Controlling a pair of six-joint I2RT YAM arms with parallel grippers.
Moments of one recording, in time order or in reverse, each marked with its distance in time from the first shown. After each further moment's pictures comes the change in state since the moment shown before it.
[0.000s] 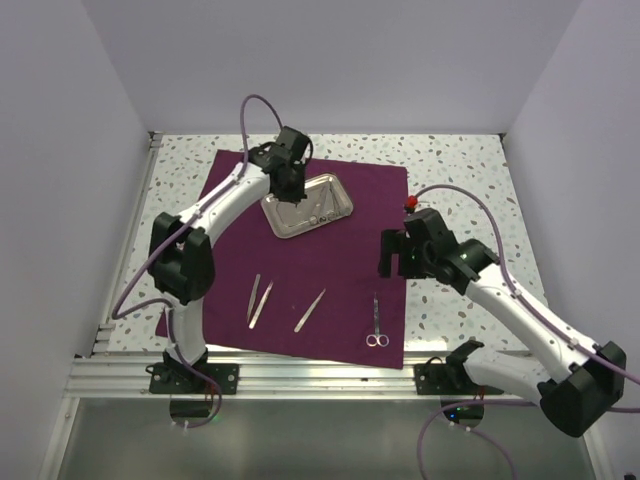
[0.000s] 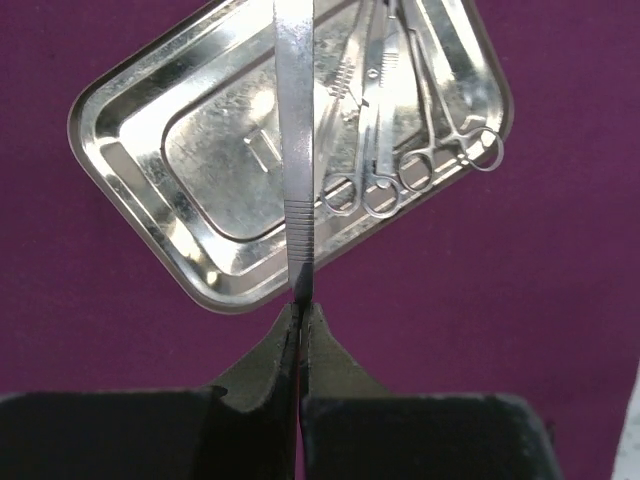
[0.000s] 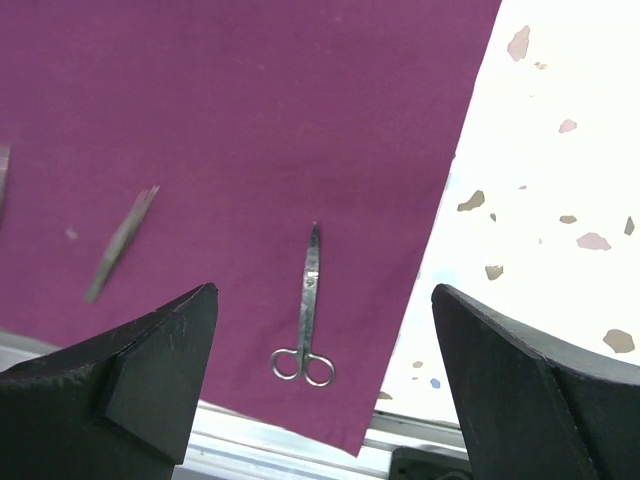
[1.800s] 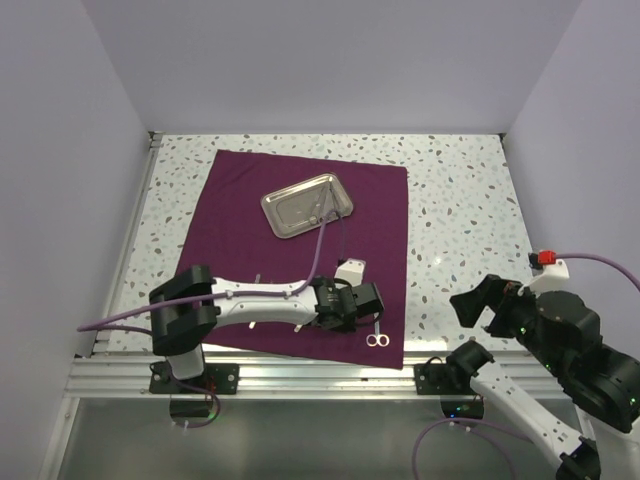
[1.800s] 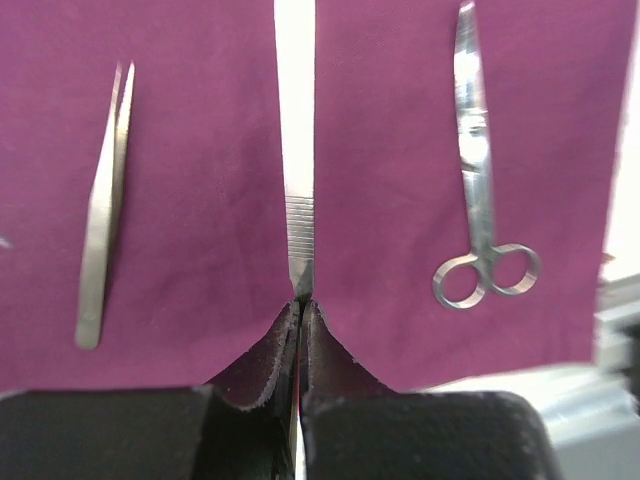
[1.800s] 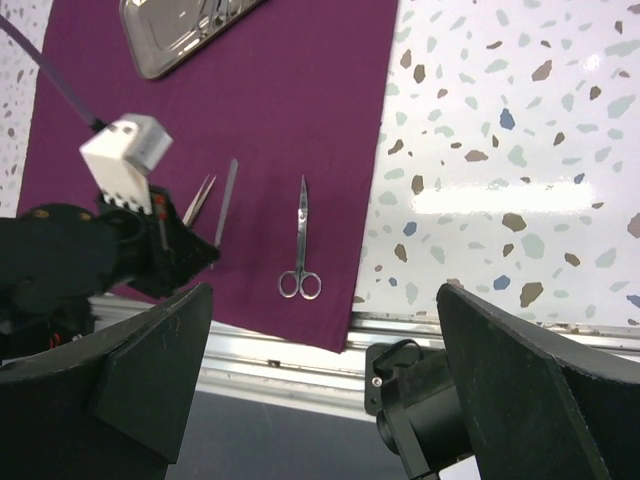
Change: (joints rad) left arm -0.787 -0.273 -0.585 0.106 -0.249 -0.632; right arm 0.000 -0.690 0.262 -0.577 0.120 0.108
